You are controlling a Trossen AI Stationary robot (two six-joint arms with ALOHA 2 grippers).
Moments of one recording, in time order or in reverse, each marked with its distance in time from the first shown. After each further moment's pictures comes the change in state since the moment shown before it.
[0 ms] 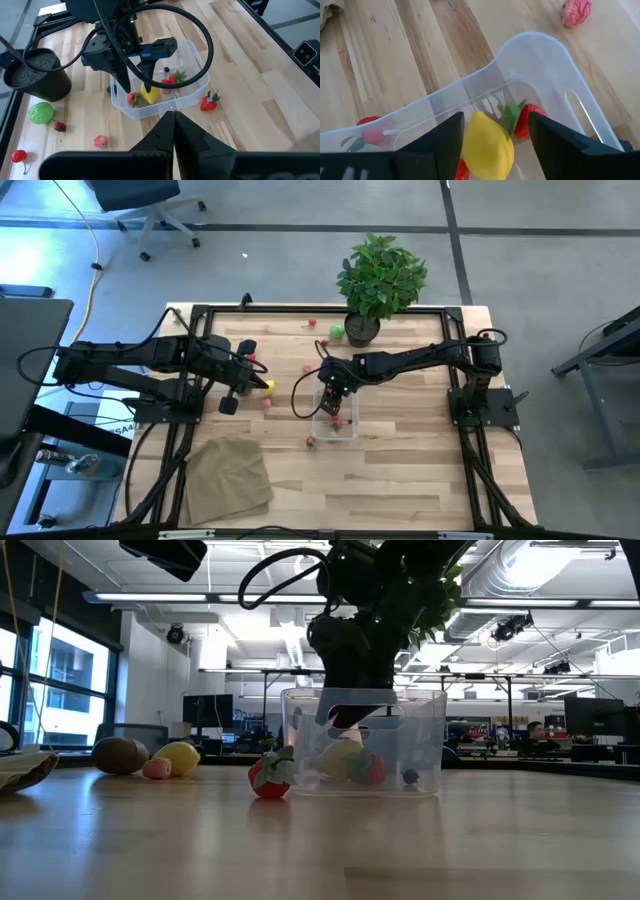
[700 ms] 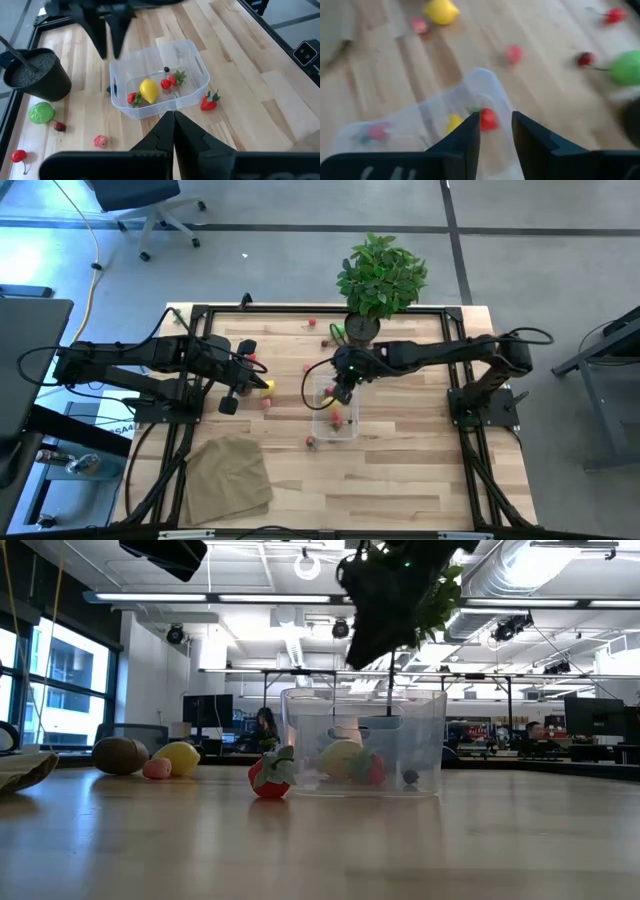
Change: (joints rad) left arm 0.000 0.000 0.000 0.000 0.000 0.000; right arm 0.008 -0.239 0.000 -0.159 0.185 -0.053
